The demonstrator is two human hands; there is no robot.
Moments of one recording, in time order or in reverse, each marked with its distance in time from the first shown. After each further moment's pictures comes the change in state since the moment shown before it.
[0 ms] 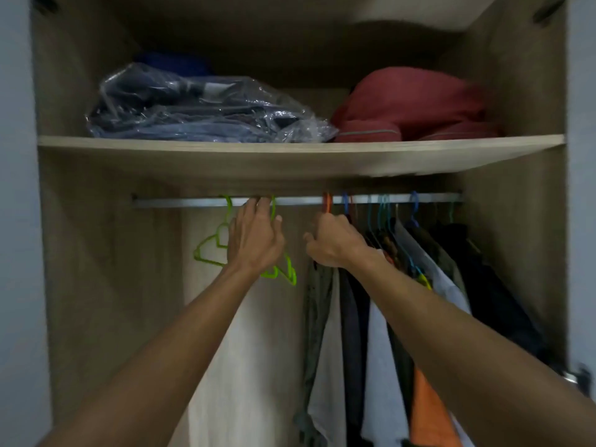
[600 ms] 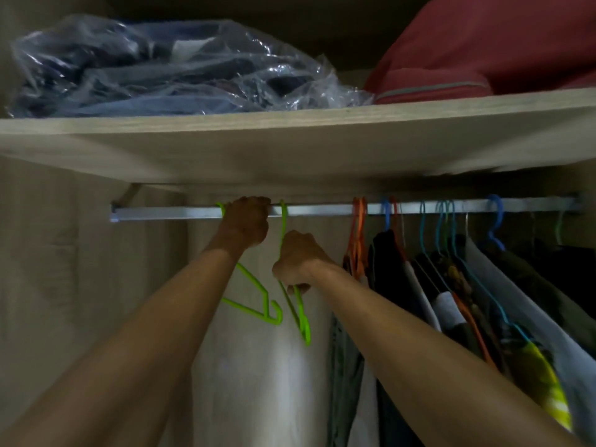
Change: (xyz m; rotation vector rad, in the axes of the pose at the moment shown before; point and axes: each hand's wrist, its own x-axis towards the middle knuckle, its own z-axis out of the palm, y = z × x) left_hand 0.155 -0.112 0.088 0.520 -0.357 0.053; right_hand 0.149 -0.022 0.094 0.290 -0.268 -0.084
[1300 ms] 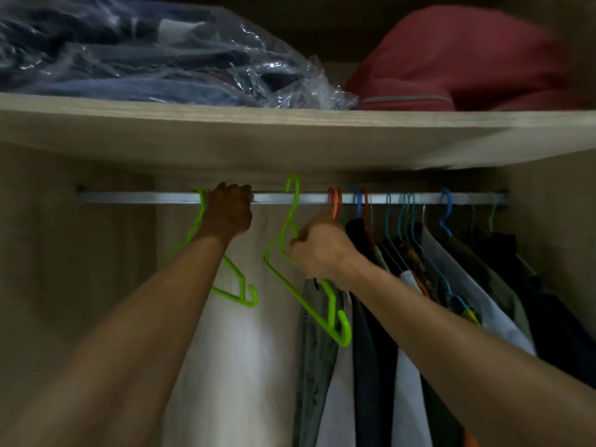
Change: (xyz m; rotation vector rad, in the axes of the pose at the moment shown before) left_hand 0.006 -0.006 0.018 -0.007 -0.035 0.025; right_hand -0.060 0.019 -0.029 0.012 0.275 0.057
